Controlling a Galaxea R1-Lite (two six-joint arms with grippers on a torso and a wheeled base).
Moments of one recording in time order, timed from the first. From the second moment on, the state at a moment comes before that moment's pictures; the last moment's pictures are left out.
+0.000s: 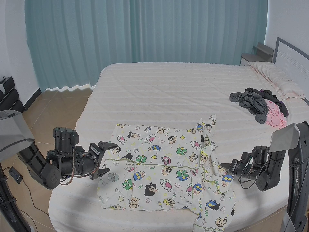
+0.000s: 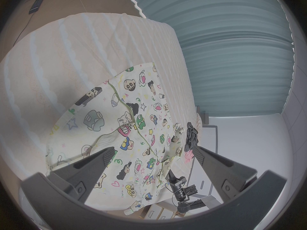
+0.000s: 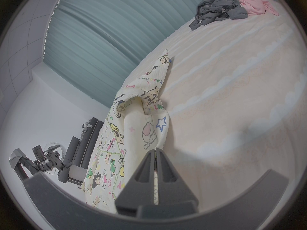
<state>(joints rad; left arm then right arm) -0.24 1.99 -0.52 -0.90 -0.36 -1.24 0.02 2.53 -0.54 -1.46 0.51 0.56</state>
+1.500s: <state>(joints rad) -0.23 2.01 -0.53 -0.91 -0.35 -1.23 -0.28 2.40 -0.62 -1.06 0.47 0.40</state>
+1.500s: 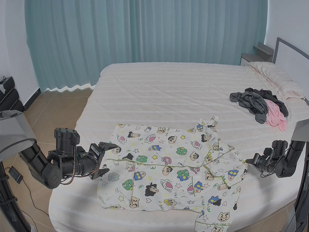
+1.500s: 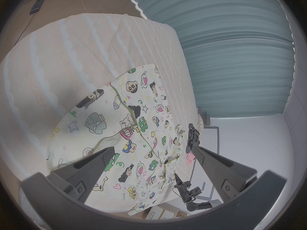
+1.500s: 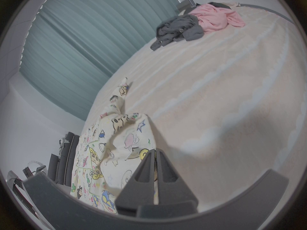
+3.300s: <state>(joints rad) -0.23 2.02 -0.52 -0.92 -0.35 -1.23 -0.32 2.50 -0.90 -0.95 0.60 0.30</state>
